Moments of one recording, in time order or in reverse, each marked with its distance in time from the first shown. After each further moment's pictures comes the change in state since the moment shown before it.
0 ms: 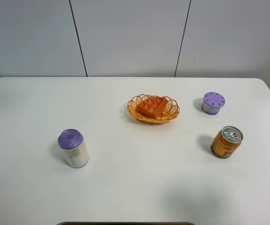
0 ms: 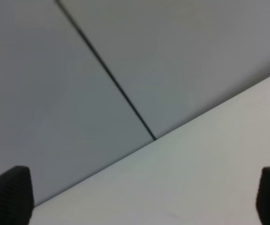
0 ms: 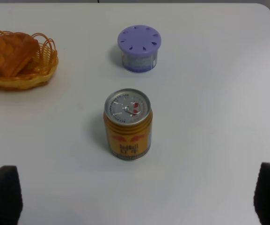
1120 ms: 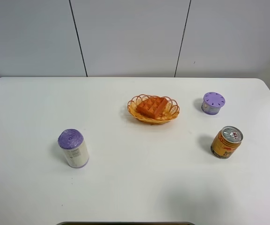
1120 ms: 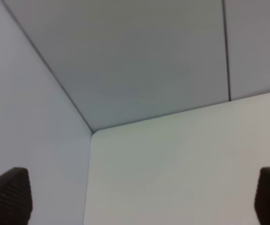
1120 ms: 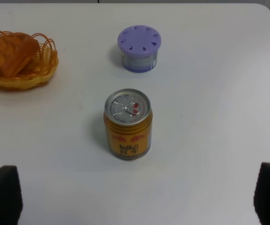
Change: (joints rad) left arm 0.019 -0.681 0.244 0.199 0.324 -0.164; right arm 0.000 0.000 0.000 0.000 0.000 0.000
